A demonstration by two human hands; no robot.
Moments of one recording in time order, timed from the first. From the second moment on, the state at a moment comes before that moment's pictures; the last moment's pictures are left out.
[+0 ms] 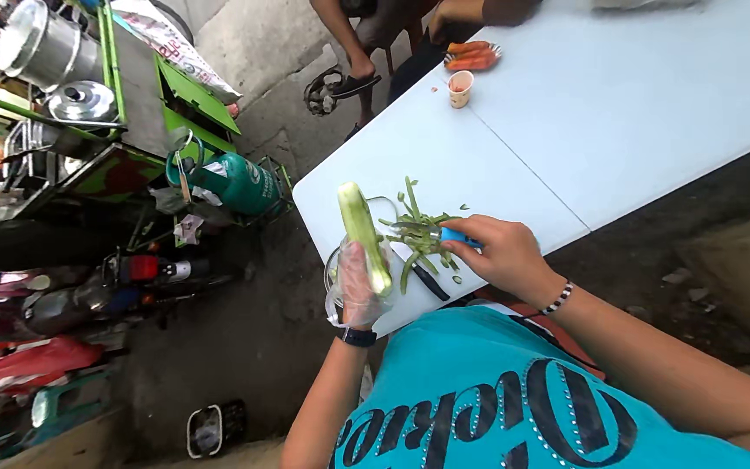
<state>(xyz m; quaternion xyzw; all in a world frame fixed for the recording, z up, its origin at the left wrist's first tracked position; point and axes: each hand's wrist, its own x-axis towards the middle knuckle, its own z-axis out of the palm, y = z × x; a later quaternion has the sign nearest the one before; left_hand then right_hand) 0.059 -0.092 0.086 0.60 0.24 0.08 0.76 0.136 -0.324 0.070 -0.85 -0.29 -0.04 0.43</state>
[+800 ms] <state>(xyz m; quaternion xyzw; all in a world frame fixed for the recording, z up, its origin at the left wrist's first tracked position) 0.069 -0.106 0.105 0.51 0.24 0.15 0.81 0.112 -0.312 0.058 -0.78 -0.32 0.01 0.54</state>
